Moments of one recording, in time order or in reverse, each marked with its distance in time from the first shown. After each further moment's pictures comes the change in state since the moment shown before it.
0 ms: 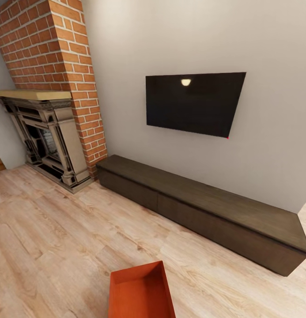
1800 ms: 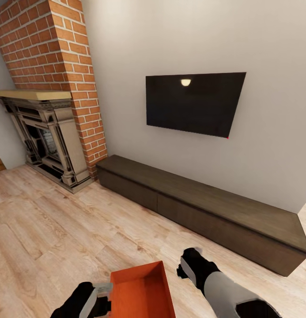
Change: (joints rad) left arm -0.137 -0.052 0.112 -0.562 -0.001 0.749 0.083; right arm -0.429 0.182 0.035 -0.285 0.049 0.837 -0.224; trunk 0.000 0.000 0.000
